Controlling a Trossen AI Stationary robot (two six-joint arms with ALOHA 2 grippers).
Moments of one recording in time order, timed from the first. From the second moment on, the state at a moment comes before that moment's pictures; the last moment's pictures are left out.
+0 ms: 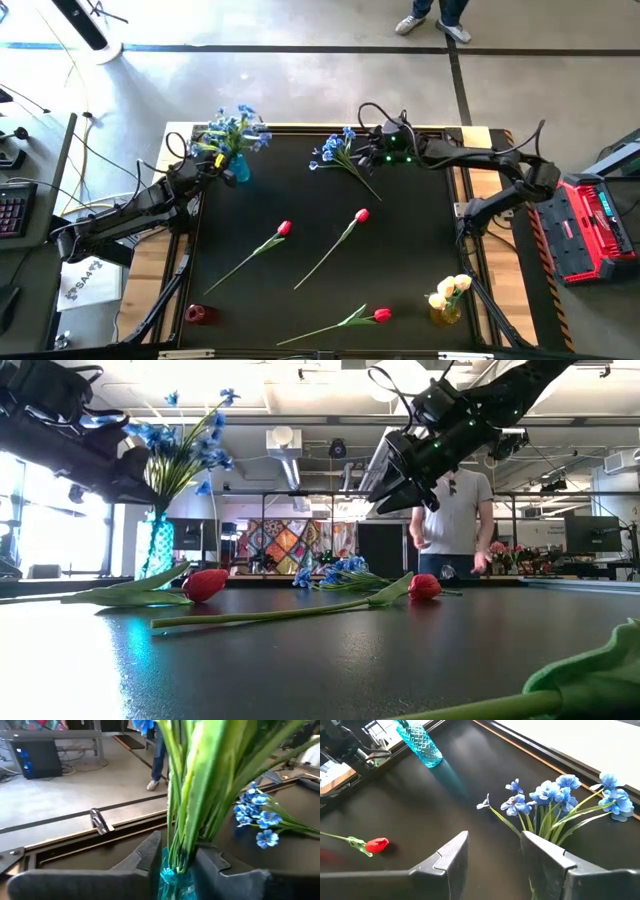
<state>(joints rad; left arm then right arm) 0.51 0.27 0.16 -0.17 -0.52 -0.21 -0.53 1.43 0.84 0.01 -0.19 0.28</state>
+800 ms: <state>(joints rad) 0.51 0.27 0.22 -0.23 -0.40 -0.19 -0.53 1.43 0.84 0.01 -0.21 0.28</state>
